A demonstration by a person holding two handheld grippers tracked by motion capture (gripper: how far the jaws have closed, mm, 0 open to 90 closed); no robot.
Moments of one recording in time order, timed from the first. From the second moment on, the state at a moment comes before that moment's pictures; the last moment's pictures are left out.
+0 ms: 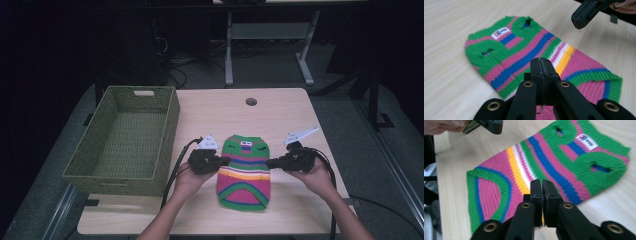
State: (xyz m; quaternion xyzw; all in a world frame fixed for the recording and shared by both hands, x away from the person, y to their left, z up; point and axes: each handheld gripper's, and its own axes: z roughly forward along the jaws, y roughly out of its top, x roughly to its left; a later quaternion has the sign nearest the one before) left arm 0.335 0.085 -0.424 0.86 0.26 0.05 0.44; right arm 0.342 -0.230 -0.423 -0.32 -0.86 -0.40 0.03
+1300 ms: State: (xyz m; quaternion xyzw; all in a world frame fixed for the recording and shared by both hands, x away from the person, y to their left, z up) left arm 0.340 0.073 -0.457 0.90 0.26 0.03 0.34; right arm 0.349 -0.203 -0.461 -0.35 -0.88 -0.33 0.00
